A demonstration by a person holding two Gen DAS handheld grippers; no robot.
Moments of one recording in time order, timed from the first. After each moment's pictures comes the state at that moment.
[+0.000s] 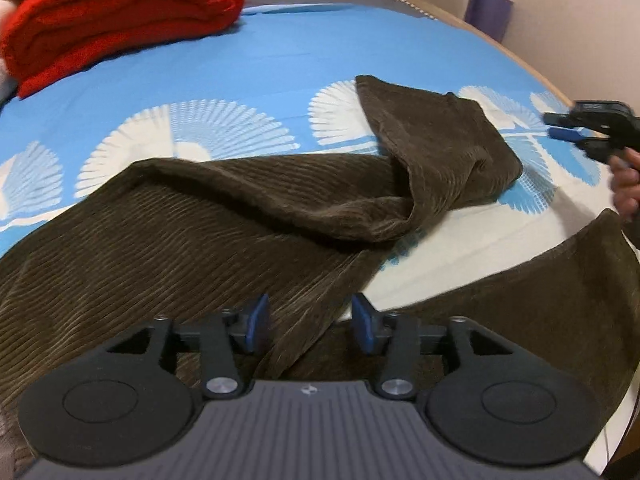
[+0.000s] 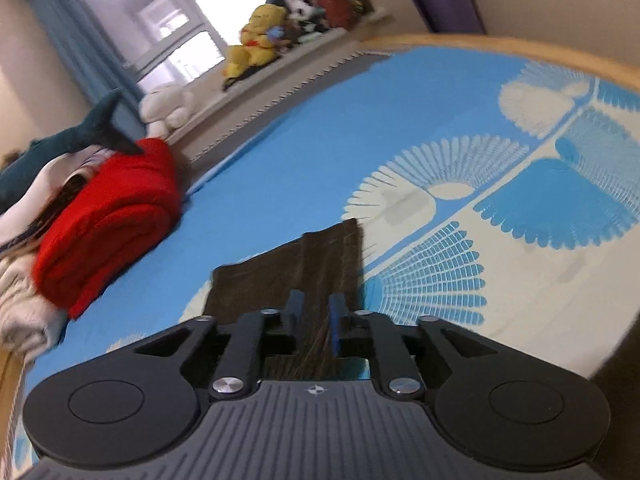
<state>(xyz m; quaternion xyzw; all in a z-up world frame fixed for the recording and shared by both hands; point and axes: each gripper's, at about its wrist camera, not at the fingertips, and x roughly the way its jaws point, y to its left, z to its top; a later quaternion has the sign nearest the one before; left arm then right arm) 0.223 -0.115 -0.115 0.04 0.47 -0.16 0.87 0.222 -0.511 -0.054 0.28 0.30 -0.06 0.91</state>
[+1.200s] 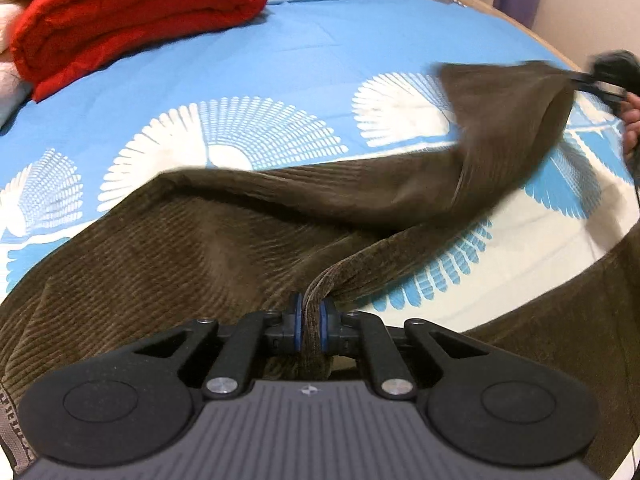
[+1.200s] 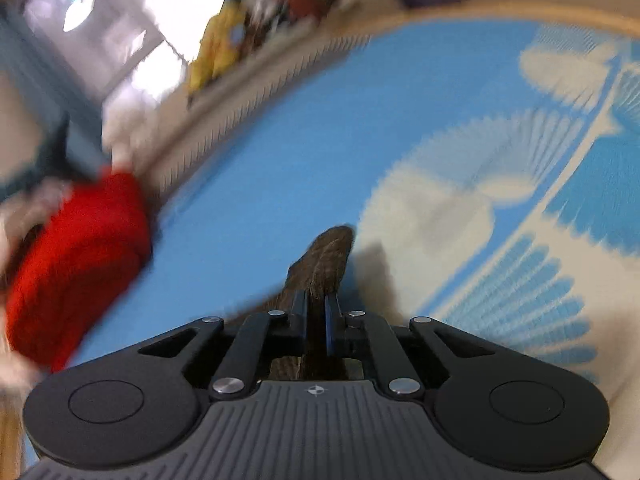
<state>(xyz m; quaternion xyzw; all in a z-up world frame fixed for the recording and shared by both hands) 0.254 -0.101 -0.115 0.07 0.48 -0.12 0.87 0.295 -0.507 -0.063 0.32 0.22 -0.15 0.91</state>
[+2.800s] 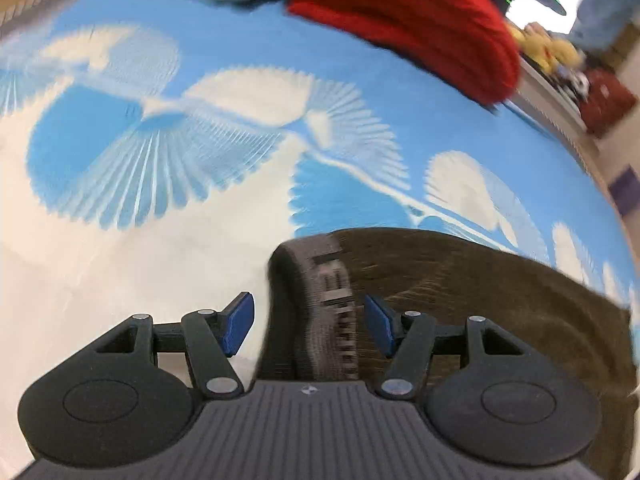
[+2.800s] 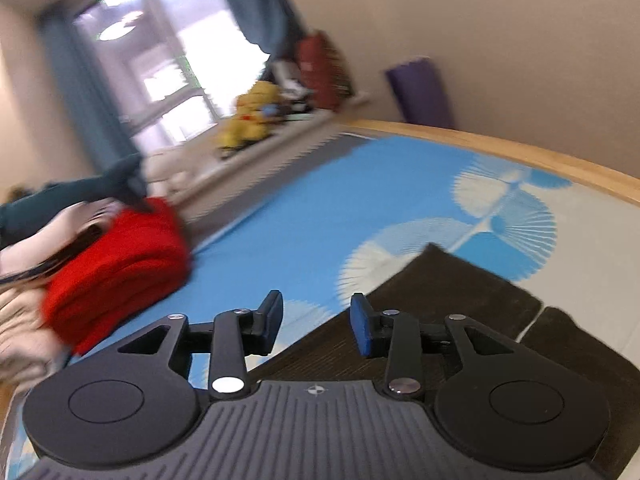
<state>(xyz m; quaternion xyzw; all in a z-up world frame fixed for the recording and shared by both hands) 0.221 0.251 -0.135 -0.20 0.47 0.03 0.86 0.054 -0.427 0.076 0.21 0.20 -0.11 0.95</state>
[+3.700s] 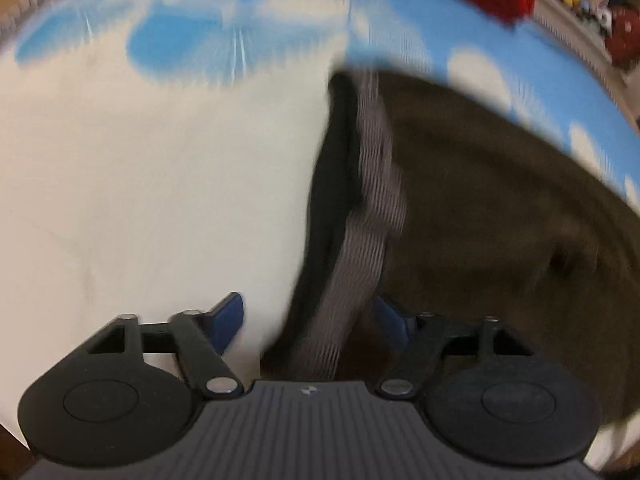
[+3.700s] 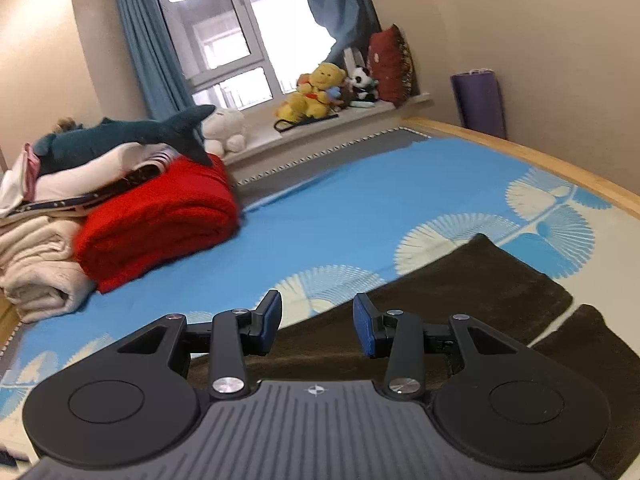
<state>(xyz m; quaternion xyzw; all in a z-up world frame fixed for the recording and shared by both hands) 0.073 0.237 -0.132 -0.12 0.59 0.05 0.80 0.053 -0.348 0.075 0.15 0.22 -0.05 0.96</state>
